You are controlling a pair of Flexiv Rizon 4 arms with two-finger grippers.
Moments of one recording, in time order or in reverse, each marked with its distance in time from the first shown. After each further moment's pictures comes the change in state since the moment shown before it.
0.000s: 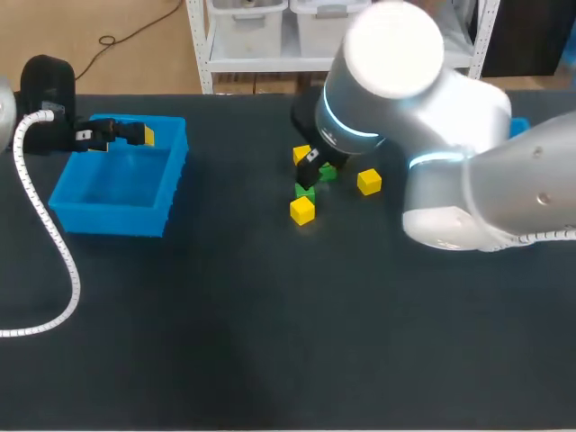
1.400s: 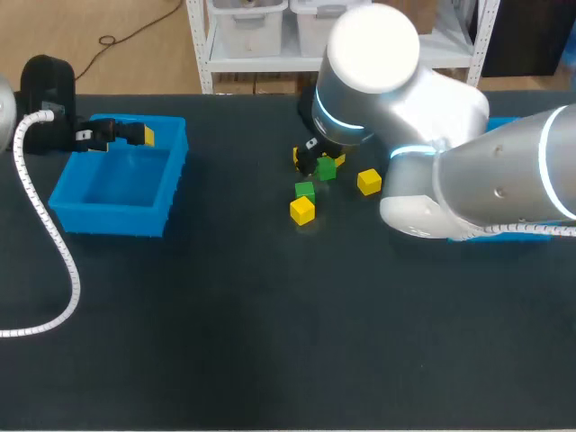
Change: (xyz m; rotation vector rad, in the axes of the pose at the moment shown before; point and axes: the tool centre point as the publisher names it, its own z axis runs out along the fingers) left arm 0.000 0.000 0.000 0.000 0.000 0.000; right arm -0.008 -0.030 0.048 0.054 0.041 0.164
